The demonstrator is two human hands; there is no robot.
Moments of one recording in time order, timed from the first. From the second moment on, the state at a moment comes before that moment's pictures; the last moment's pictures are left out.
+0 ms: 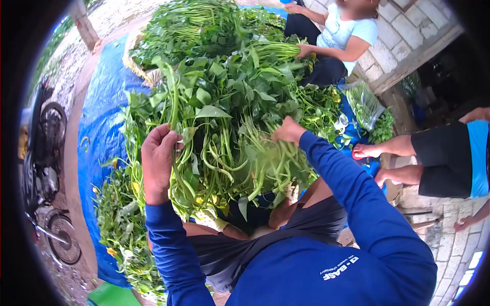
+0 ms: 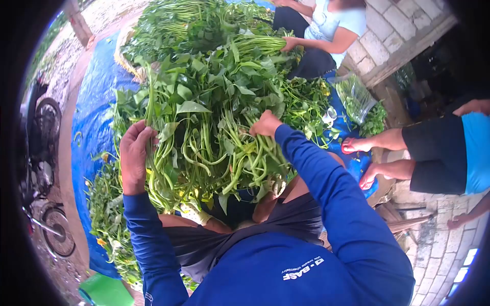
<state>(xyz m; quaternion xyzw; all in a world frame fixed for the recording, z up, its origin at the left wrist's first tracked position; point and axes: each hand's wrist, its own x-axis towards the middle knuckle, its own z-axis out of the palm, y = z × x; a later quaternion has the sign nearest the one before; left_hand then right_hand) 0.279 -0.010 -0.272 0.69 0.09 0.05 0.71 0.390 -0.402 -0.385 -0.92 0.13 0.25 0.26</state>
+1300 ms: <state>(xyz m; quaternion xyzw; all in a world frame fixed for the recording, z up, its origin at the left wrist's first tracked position) 0.200 0.082 -0.263 0.50 0.22 0.27 0.79 0.188 -0.293 -0.292 -0.63 -0.40 0.56 0.35</state>
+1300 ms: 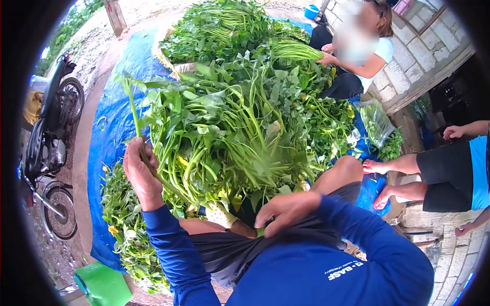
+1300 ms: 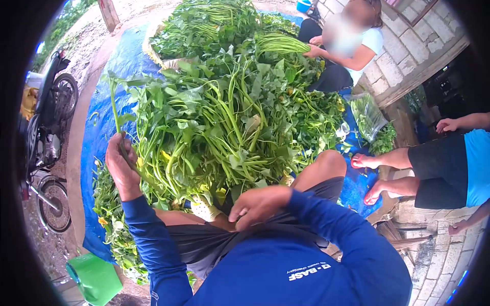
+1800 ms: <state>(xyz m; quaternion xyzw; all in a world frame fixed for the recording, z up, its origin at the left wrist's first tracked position) 0.220 -0.039 -0.245 0.64 0.16 0.26 0.70 0.415 -0.277 -0.362 -0.83 -0.07 -0.04 0.54</state>
